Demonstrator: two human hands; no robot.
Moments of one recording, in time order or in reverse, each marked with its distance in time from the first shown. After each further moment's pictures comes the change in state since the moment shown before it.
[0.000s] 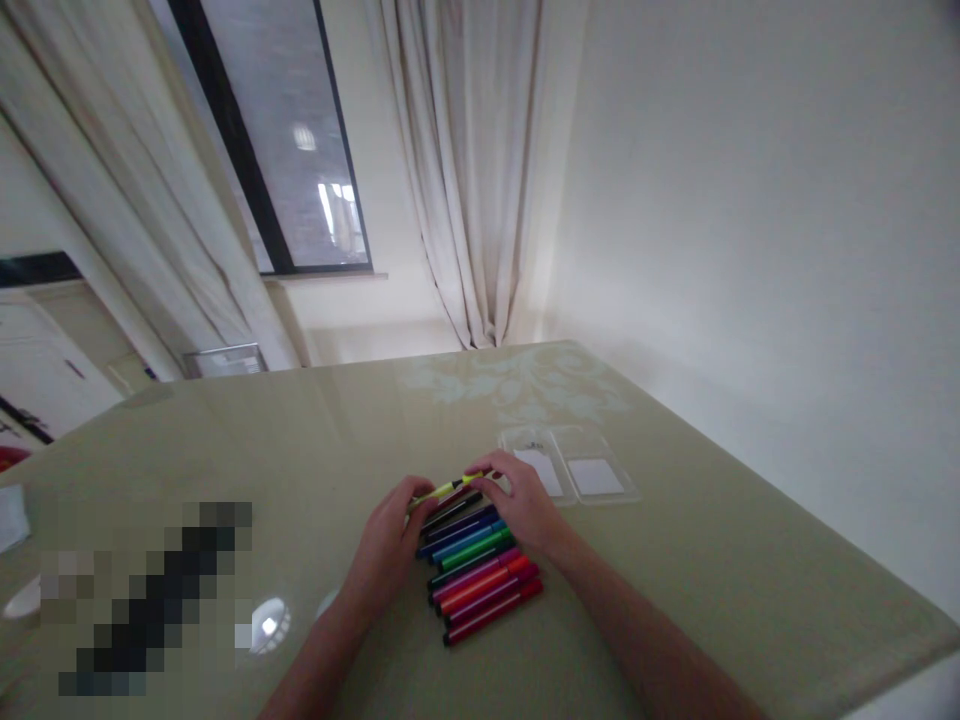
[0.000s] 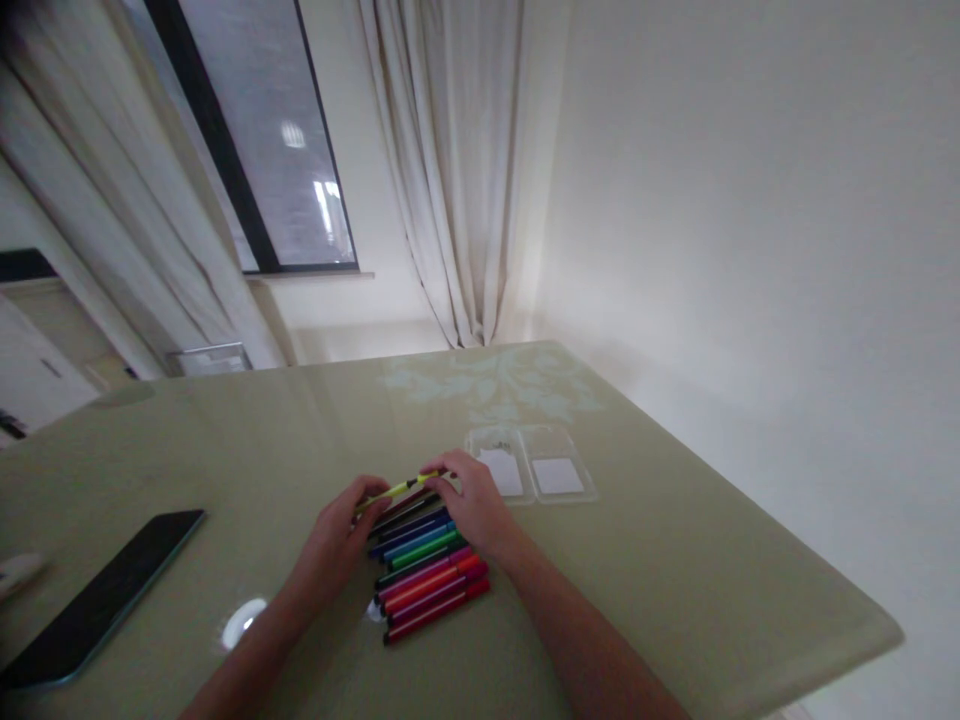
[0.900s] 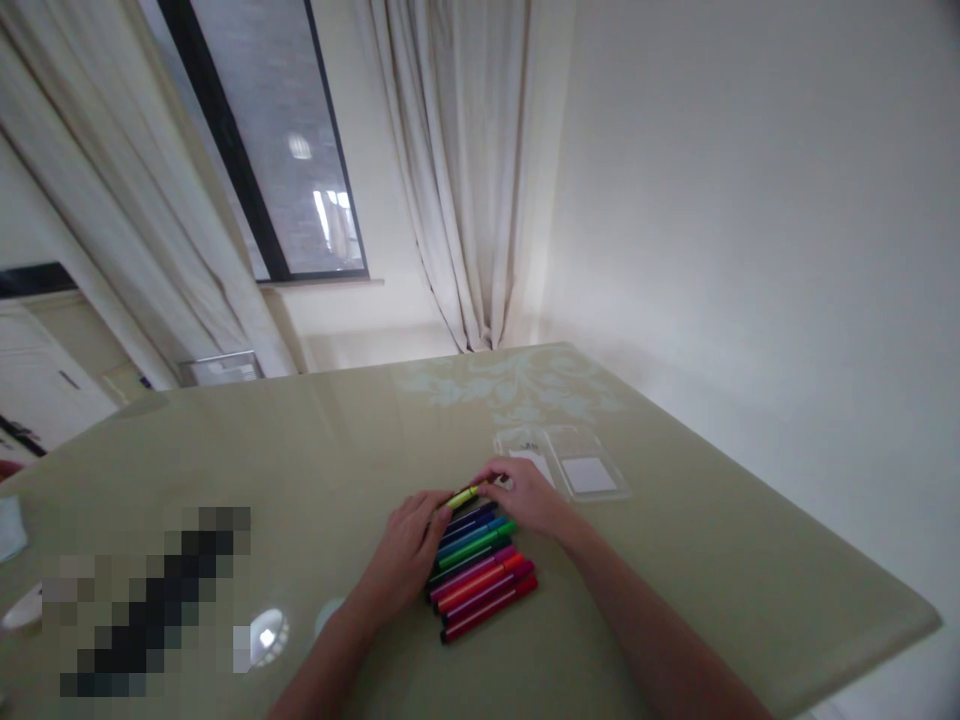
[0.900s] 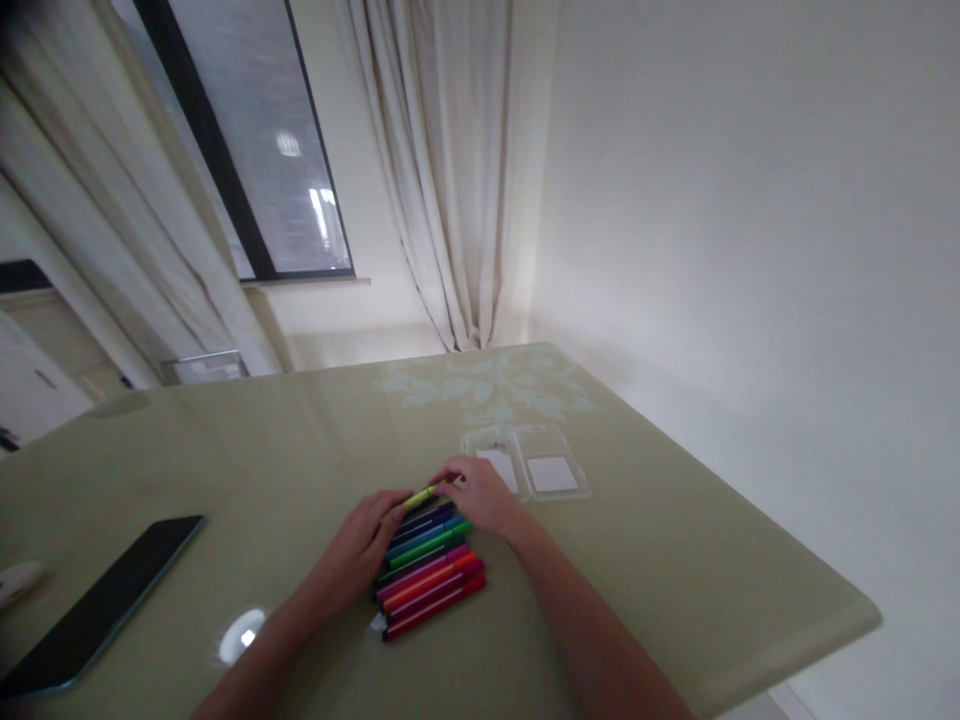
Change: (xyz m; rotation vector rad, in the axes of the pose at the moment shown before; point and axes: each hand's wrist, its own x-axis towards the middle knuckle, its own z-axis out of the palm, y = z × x) left_hand -0.004 -0.004 0.017 0.152 -0.139 0.147; right_hand 0.007 0.016 -0.019 -0.153 -0.170 0.093
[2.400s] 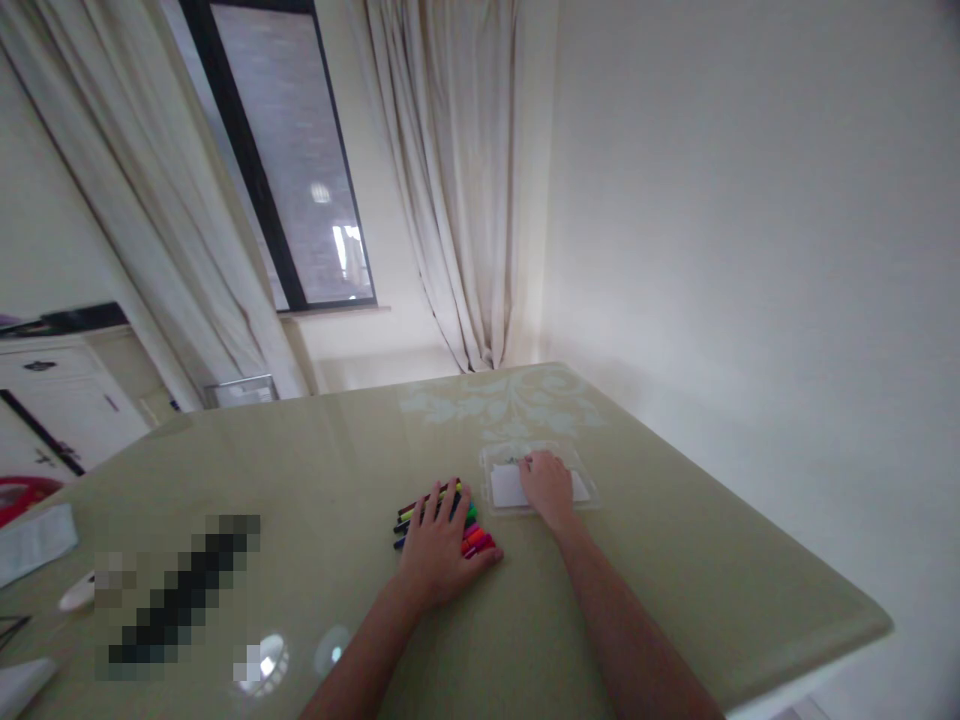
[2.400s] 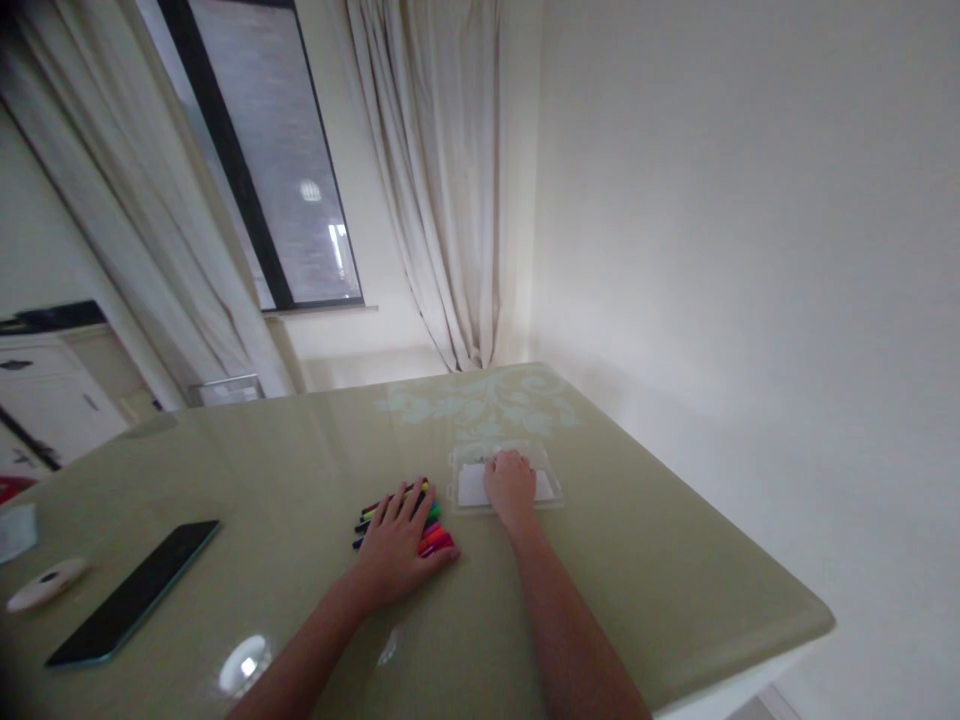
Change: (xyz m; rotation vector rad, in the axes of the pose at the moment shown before) left_hand 0.020 0.041 0.042 0.545 -0.170 -0.037; right_hand 0.003 0.057 -0.026 -0.613 0.315 0.518
